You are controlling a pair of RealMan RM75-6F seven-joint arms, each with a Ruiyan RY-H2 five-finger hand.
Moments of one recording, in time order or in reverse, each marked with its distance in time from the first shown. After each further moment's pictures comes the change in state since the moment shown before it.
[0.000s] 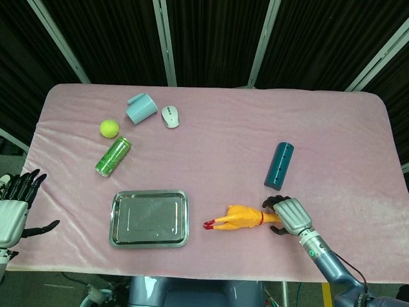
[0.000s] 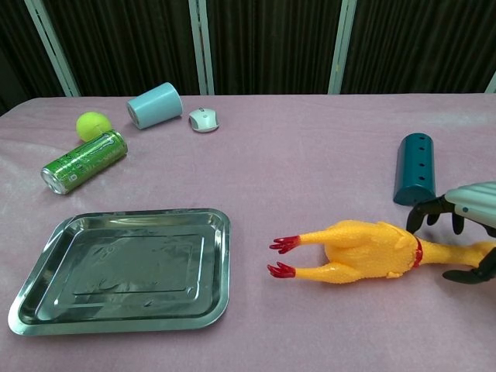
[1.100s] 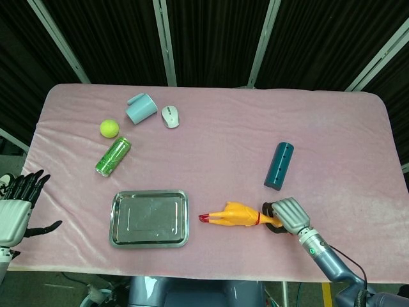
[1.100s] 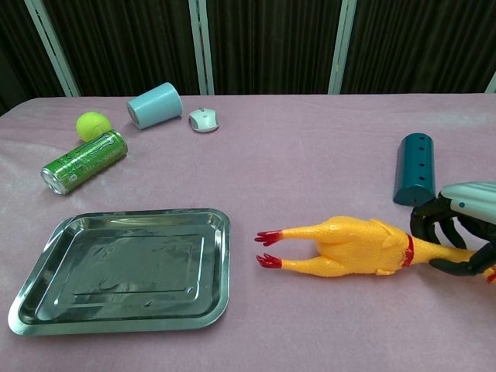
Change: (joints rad) left arm -0.016 -0.008 0.008 0.020 0.009 -0.018 -0.027; right arm 0.033 -0.008 -0.043 0.069 -0.086 0.041 0.238
